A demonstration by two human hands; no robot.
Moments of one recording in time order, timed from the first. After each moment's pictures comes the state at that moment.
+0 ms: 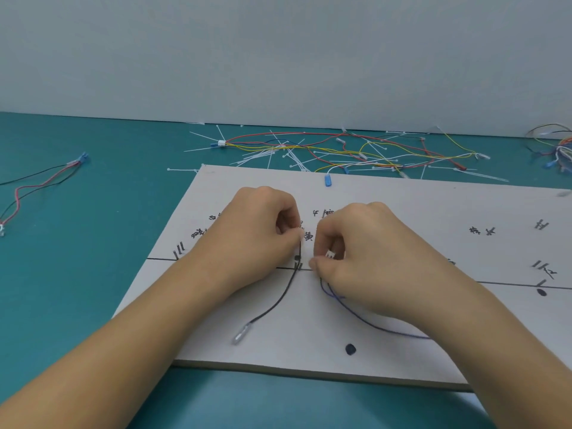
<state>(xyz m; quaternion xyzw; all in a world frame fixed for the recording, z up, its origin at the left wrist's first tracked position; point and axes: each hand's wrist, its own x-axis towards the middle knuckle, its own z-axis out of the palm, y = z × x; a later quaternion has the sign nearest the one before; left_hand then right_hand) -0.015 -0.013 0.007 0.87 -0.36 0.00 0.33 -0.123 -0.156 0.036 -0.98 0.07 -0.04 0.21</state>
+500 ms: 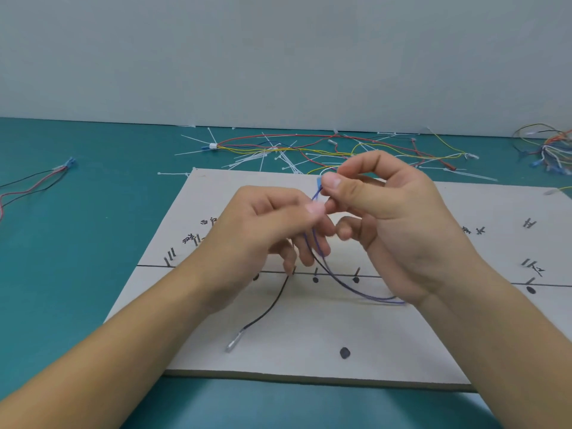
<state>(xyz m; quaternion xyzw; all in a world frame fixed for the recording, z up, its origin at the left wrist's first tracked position) -0.033 -0.011 0.018 0.62 -0.36 -0.24 0.66 -0.117 -0.162 0.050 -0.59 0.10 -0.17 0.78</state>
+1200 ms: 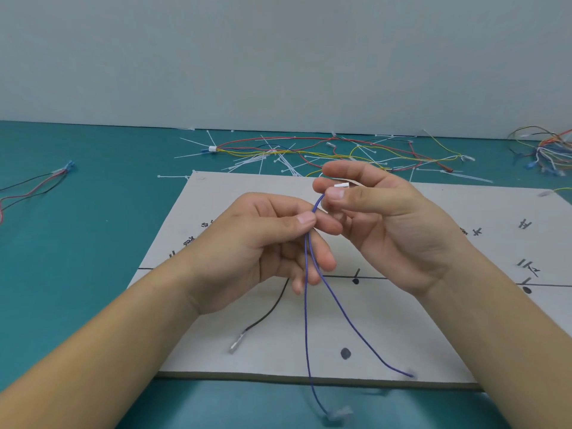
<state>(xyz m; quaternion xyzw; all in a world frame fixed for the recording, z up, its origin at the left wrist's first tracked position) -0.028 -0.004 0.021 0.52 -0.33 -0.41 0.68 -0.109 -0.182 0.043 -0.54 0.06 -0.07 0.83</state>
